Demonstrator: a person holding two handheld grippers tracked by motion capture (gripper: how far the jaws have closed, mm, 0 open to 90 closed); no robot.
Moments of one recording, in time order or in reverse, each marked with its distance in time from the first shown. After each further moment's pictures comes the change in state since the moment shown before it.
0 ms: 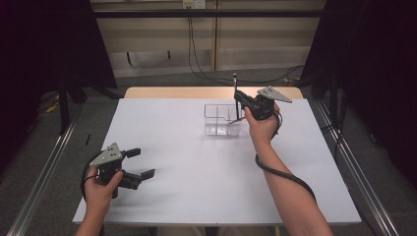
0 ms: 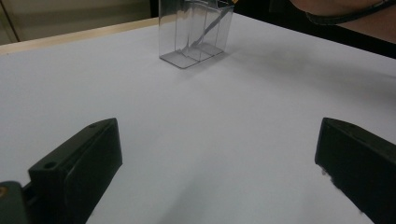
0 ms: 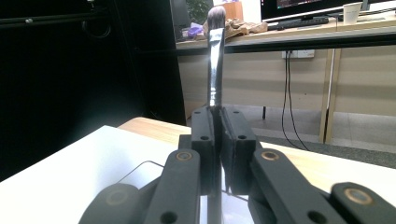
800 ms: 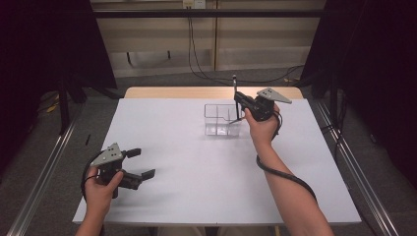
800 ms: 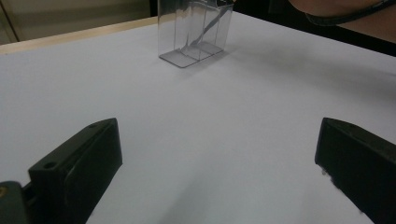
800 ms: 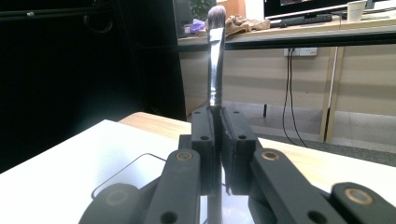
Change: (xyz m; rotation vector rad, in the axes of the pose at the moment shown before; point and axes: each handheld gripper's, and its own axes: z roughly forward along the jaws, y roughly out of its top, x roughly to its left) left arm -0.001 0.001 0.000 0.004 0.004 0.005; right arm -0.001 -0.004 0.000 0.014 0.008 -0.015
